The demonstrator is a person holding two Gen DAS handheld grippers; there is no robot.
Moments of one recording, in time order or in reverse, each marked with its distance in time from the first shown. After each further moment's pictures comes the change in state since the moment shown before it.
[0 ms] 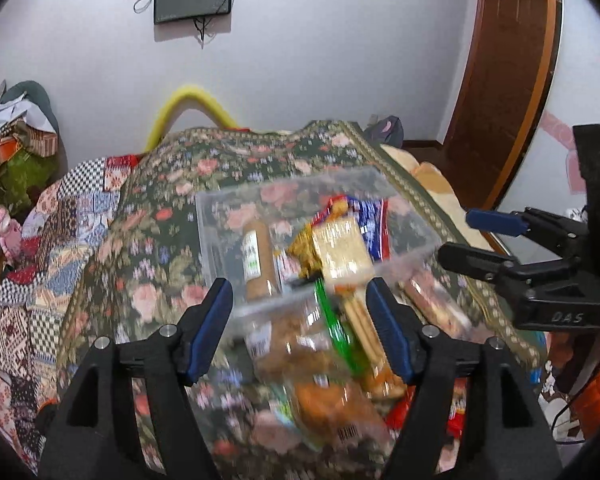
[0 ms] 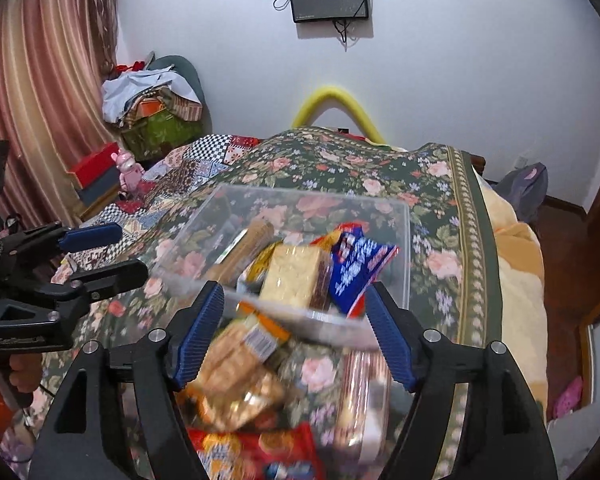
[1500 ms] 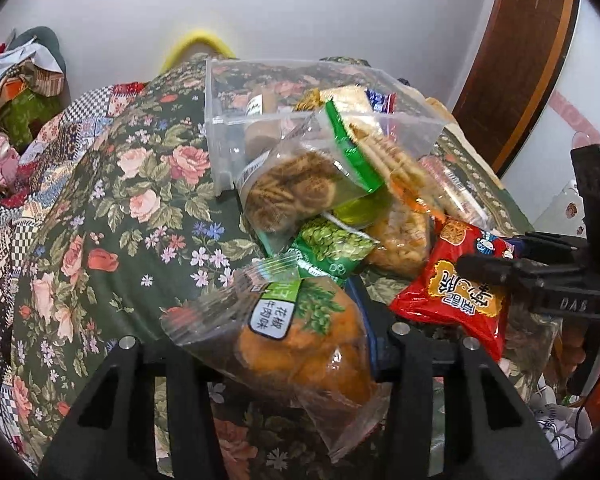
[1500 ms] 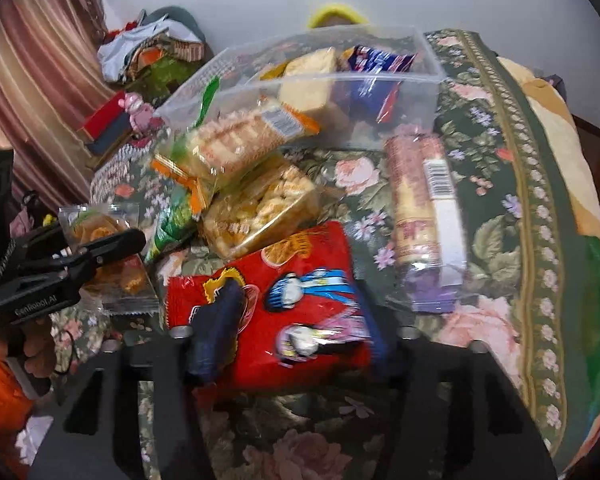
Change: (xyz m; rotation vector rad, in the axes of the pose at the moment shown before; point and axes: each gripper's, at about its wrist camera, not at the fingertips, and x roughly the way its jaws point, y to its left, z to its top) left arm 0.011 0.000 -0.114 -0.080 0.111 -0.007; right arm 0.025 0.002 -0.113 0.129 0.225 0.119
